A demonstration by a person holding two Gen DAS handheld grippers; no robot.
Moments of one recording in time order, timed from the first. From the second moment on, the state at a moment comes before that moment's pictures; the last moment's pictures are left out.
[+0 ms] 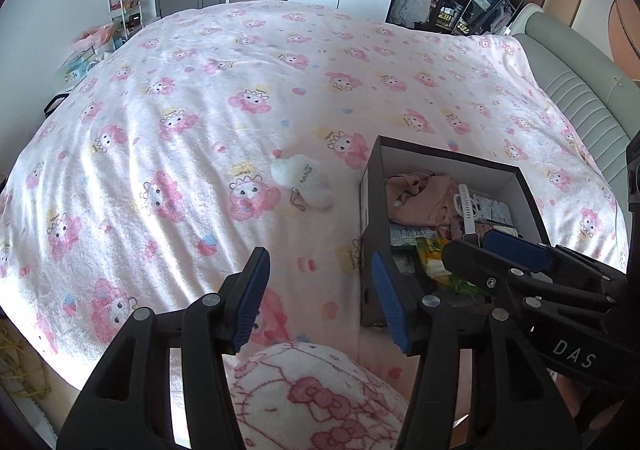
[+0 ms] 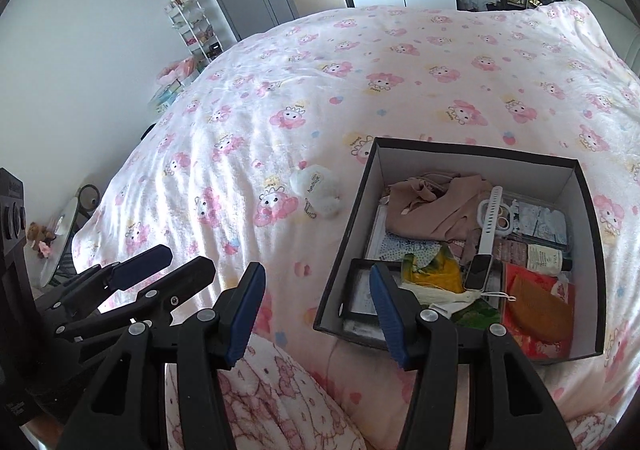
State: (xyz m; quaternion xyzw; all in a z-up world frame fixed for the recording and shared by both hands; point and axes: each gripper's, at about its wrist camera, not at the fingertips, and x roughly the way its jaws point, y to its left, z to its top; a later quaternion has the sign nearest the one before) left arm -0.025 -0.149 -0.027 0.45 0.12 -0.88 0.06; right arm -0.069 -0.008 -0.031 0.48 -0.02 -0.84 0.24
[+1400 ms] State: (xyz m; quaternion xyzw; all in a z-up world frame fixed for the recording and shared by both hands) left arm -0.229 -0.303 -0.210 0.54 0.36 -0.76 -0.03; right arm -0.248 -0.148 -0.152 0.59 0.09 -0.78 0.18
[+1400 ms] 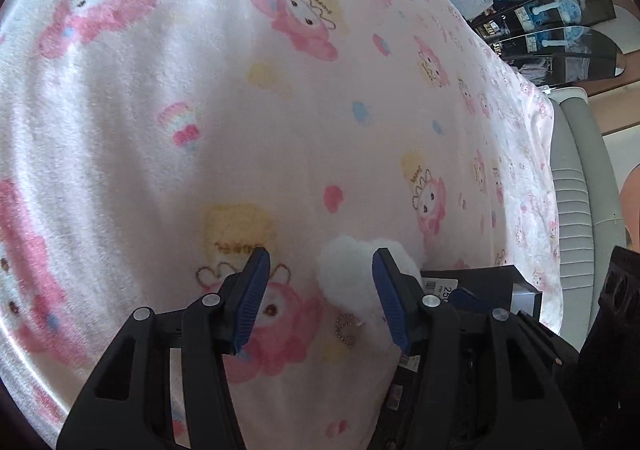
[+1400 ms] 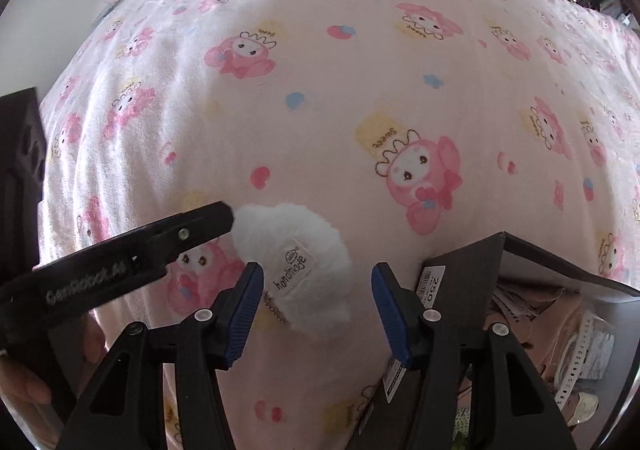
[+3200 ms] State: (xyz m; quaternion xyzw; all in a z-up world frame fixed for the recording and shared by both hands) left arm -0.147 -0.057 -0.078 0.49 0.29 -0.79 -0.22; right arm -0.102 0.086 -0.061 0.55 -0.07 -0.82 0.18
